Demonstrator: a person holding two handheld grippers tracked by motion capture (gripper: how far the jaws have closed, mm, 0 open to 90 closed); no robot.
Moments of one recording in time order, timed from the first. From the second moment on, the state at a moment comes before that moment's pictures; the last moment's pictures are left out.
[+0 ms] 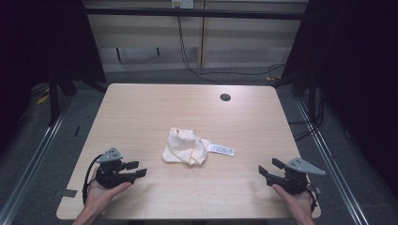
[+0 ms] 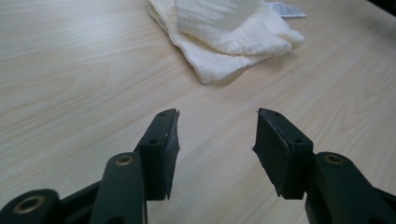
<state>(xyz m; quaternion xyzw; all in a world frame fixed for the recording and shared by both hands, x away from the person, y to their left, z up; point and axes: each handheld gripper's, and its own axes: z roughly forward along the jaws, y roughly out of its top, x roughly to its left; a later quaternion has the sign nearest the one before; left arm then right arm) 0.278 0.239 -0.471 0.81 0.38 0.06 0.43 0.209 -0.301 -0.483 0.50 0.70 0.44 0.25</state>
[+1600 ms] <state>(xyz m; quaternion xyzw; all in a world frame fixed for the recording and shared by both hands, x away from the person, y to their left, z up) 0.365 0.143 -0.490 0.83 0.36 0.02 0.42 0.211 -0.292 -0.480 0.48 0.72 0.45 0.20</state>
